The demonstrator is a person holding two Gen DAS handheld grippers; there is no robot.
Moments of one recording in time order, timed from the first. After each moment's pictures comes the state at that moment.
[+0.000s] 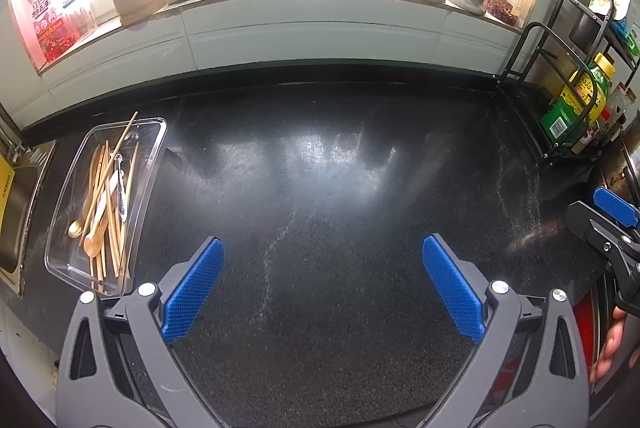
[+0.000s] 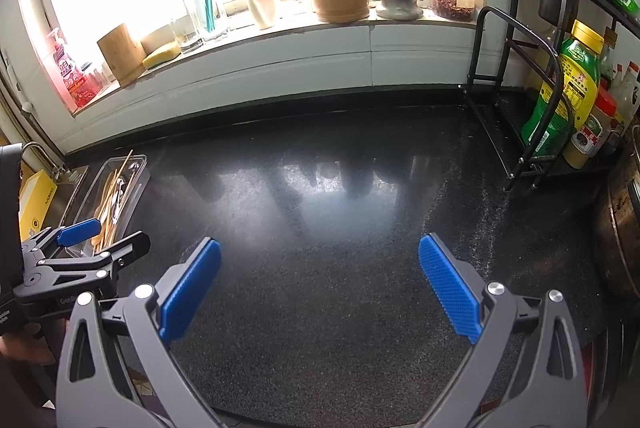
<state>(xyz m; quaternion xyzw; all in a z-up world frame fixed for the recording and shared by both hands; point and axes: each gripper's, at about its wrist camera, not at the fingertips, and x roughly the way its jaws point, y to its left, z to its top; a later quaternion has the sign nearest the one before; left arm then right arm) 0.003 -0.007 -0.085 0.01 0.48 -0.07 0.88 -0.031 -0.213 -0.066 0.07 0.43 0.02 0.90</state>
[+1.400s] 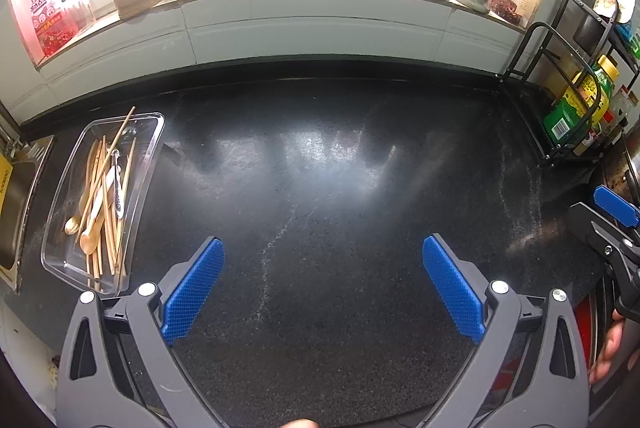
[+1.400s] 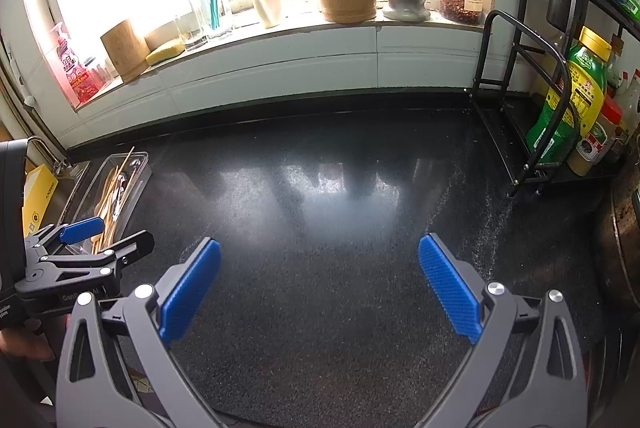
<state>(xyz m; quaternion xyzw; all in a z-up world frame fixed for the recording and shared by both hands) 0.009 -0.010 -0.091 0.01 0.48 -0.06 0.87 -0.023 -0.214 -0.065 0.06 0.43 0.04 0.90</state>
